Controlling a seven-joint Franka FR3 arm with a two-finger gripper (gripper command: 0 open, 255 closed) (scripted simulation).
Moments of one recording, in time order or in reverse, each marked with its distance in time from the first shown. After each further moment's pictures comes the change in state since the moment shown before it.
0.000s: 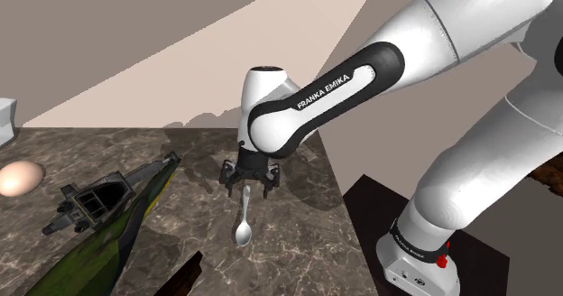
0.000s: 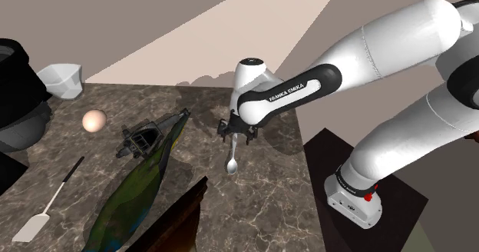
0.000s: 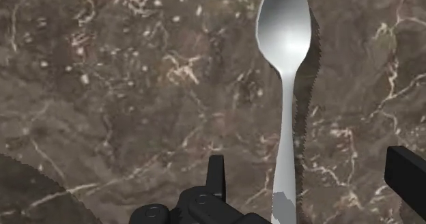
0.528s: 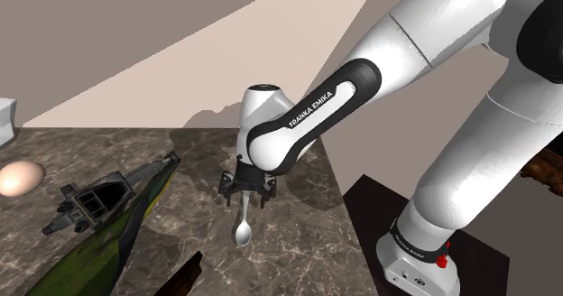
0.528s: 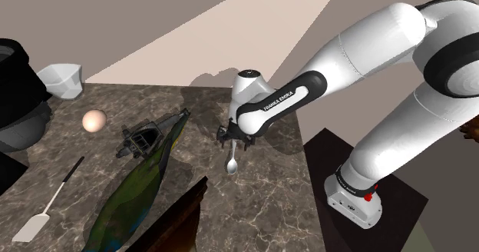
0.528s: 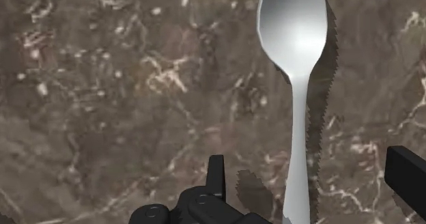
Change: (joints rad) arm -0.010 0.119 0.031 -0.019 -0.036 0.138 0.038
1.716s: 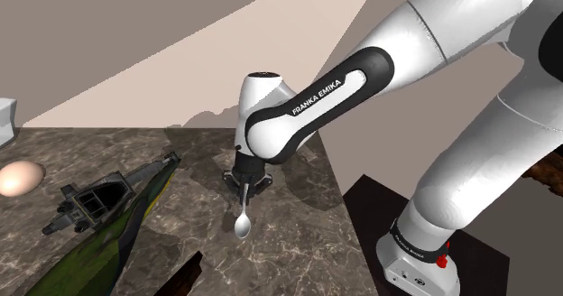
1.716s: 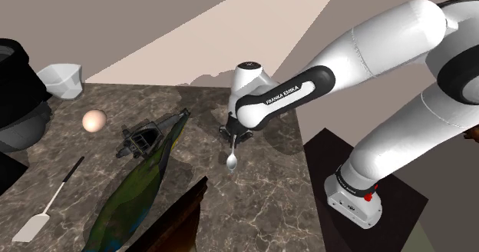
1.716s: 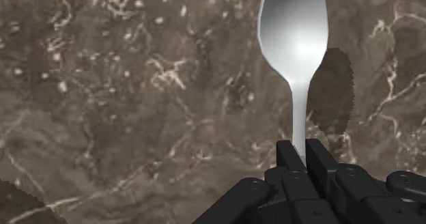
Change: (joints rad) arm 0.004 -0.069 -0.013 0.025 0.021 -0.088 -0.005
